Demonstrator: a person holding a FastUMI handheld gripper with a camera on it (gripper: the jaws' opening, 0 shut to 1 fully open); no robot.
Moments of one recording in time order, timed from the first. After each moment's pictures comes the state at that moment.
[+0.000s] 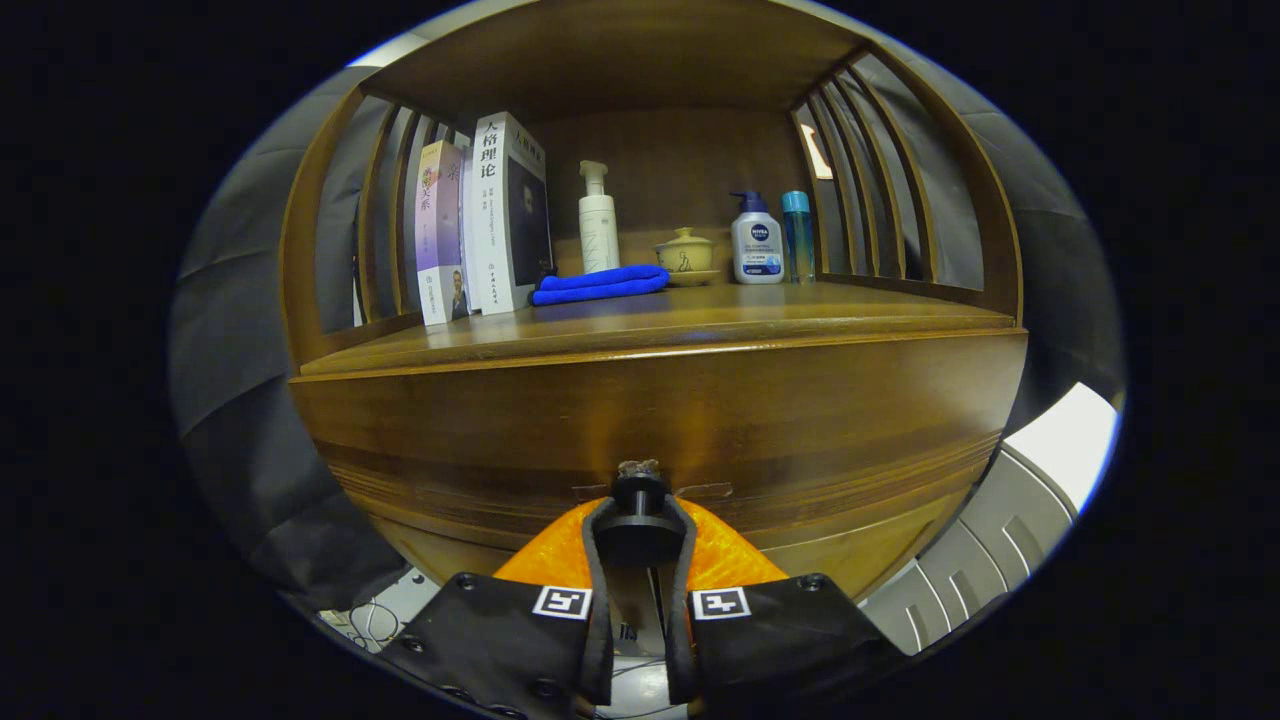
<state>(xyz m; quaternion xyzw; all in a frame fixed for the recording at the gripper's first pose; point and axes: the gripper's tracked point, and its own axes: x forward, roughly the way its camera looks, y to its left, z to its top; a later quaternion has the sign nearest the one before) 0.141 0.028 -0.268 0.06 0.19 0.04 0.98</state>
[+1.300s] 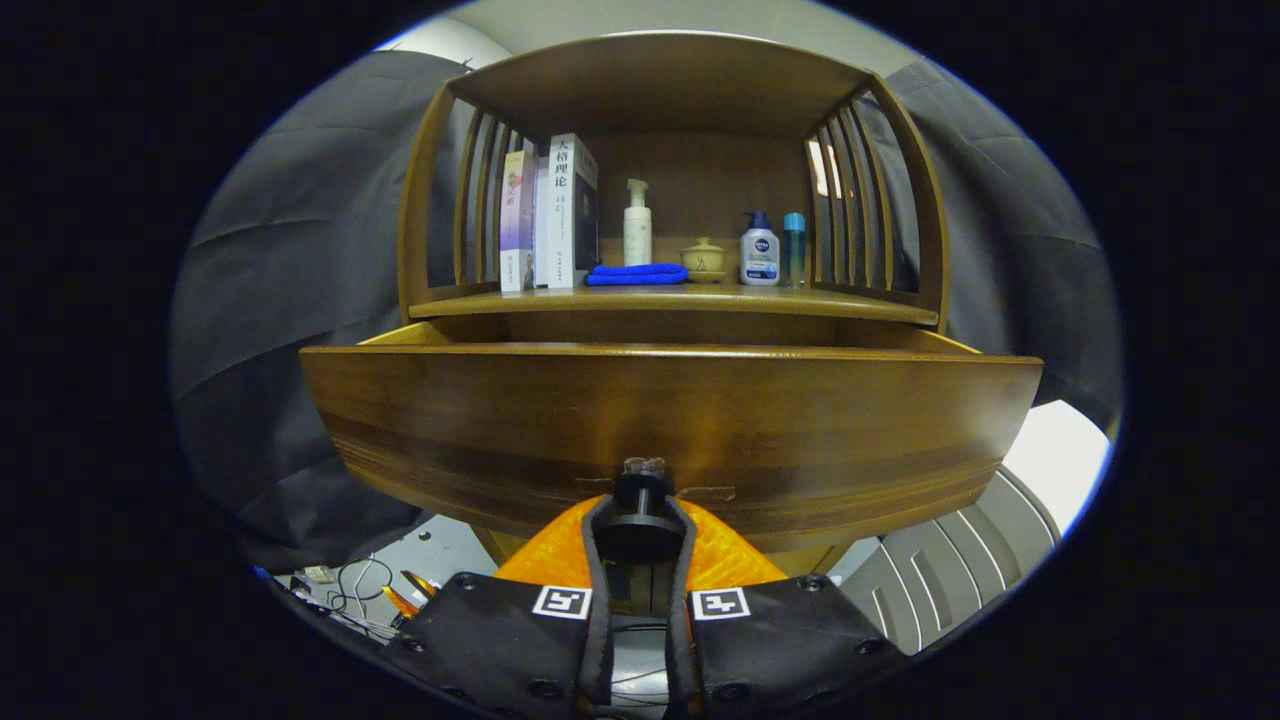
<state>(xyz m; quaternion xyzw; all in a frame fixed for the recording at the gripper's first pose) 0.013 0.021 -0.266 0.01 0.19 0.08 0.98</state>
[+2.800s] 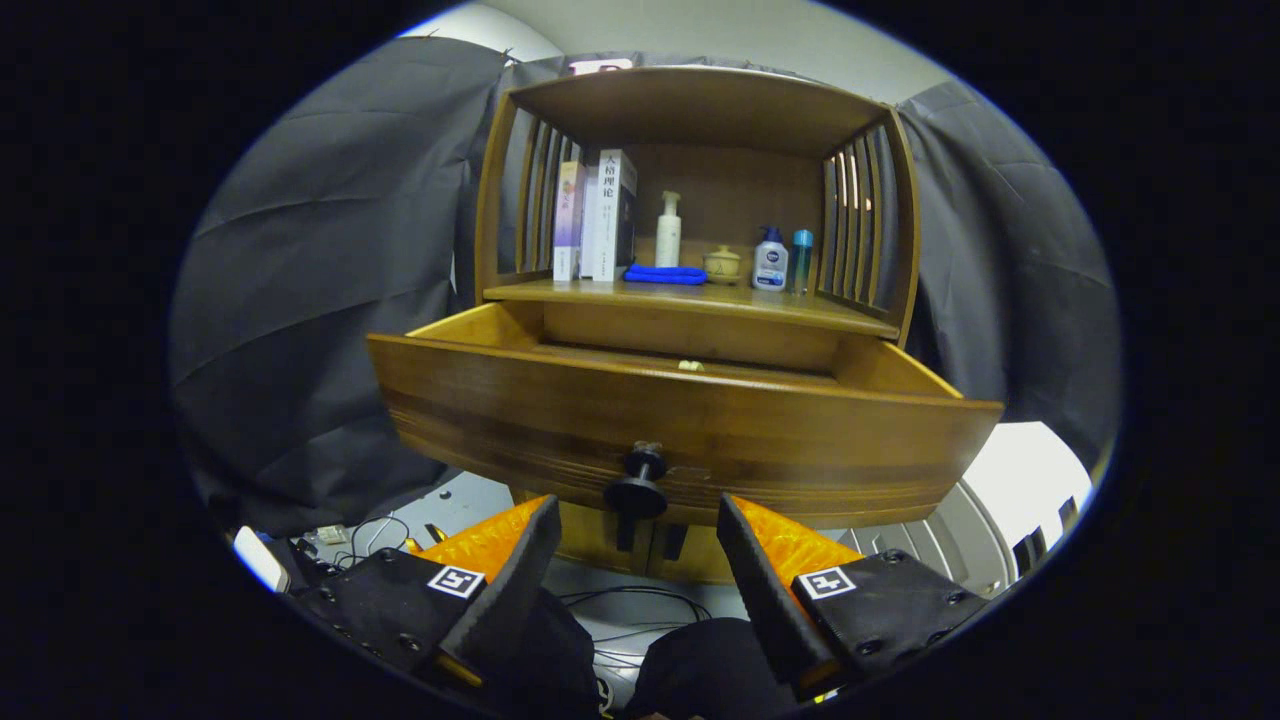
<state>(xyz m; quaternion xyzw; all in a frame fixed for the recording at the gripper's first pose) -0.092 0.004 -0.217 -0.02 0.20 0.12 0.97</state>
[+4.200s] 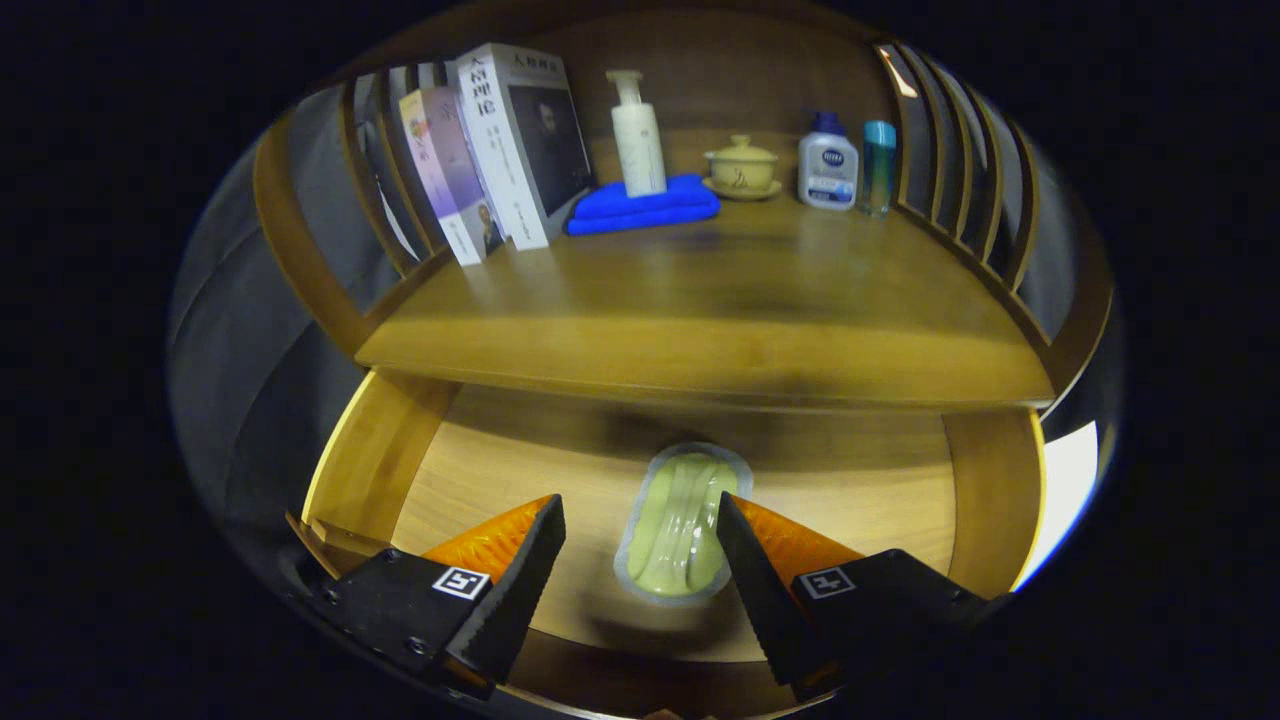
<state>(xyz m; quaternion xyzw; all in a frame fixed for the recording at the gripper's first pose) 0.123 0.028 -0.225 0.05 0.46 0.14 0.88</state>
